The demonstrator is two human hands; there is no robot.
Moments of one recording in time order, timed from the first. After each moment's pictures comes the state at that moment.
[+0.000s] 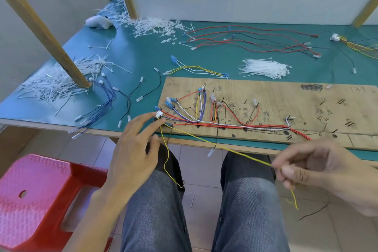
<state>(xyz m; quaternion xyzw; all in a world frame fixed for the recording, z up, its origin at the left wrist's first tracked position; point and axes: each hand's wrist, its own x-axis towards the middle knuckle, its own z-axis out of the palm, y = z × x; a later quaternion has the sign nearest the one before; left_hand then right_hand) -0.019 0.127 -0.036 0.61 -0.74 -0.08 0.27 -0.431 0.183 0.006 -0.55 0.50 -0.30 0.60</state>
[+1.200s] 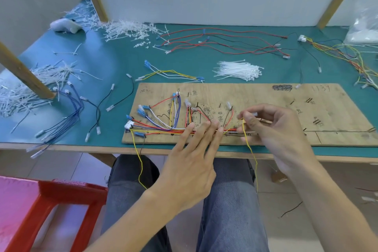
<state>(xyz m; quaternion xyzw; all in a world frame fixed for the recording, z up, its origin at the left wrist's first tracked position) -0.165 0.132 -0.035 0.40 -0.91 0.05 0.04 -0.379 0.127 0.015 -0.40 0.59 -0.55 0.45</state>
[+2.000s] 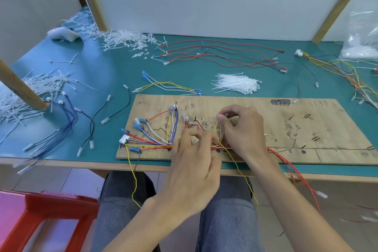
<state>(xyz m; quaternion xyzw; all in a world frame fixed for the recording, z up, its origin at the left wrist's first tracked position) -0.187 0.117 -0.006 0.50 -0.80 -0.20 0.26 -0.353 0.054 -0.016 -0.57 0.70 -0.40 0.15</state>
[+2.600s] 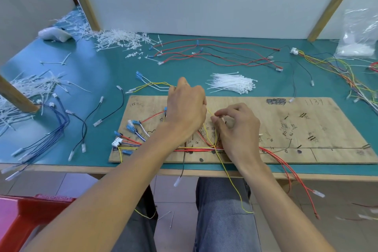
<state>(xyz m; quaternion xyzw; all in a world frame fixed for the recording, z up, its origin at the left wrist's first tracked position) -0.220 -0.015 0.021 0.58 -0.80 -0.04 0.17 -0.350 0.059 -0.023 -0.58 0.70 -0.41 0.08</state>
